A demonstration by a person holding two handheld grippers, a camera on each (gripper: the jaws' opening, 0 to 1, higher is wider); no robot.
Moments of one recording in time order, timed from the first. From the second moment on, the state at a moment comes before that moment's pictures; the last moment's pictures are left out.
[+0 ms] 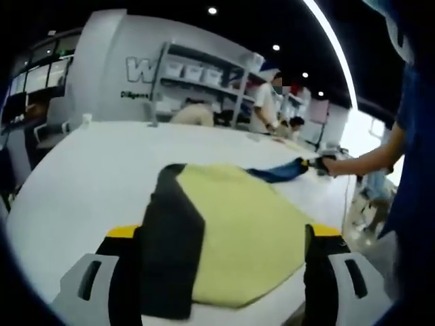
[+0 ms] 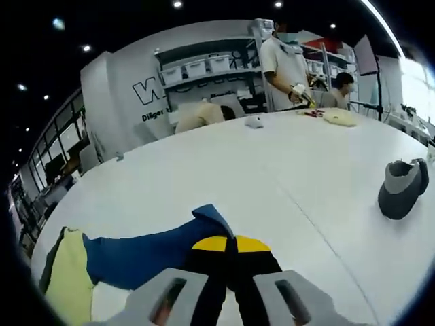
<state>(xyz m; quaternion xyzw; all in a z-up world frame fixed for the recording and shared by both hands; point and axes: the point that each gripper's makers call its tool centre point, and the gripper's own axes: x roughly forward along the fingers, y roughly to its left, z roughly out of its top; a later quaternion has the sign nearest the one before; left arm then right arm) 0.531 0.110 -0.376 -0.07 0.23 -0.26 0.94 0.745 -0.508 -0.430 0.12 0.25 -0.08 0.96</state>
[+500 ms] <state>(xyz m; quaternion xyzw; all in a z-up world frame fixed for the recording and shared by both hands) 0.539 0.115 -0.383 -0.07 0.24 -0.25 0.93 0.776 -0.513 -0.445 0.10 0.25 -0.12 0.96</state>
